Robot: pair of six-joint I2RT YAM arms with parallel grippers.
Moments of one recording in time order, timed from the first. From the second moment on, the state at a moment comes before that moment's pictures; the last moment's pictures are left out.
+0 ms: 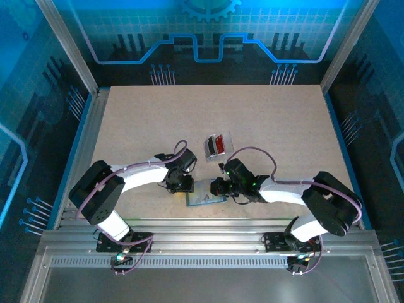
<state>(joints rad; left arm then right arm) -0.67 1.62 0.85 -0.60 0.12 -0.69 0.81 1.47 0.54 0.11 -0.27 0.88</state>
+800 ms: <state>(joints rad) -0.67 1.61 0.83 -0.58 0.12 -0.69 0.82 1.51 0.63 -0.07 -0.29 0.82</state>
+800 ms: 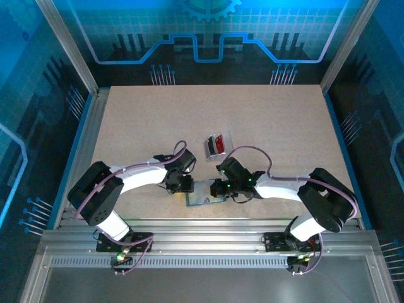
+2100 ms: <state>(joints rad) -0.67 1.60 0.83 -0.58 0.12 -0.69 0.80 1.55 0.72 -0.24 -0.37 0.75</state>
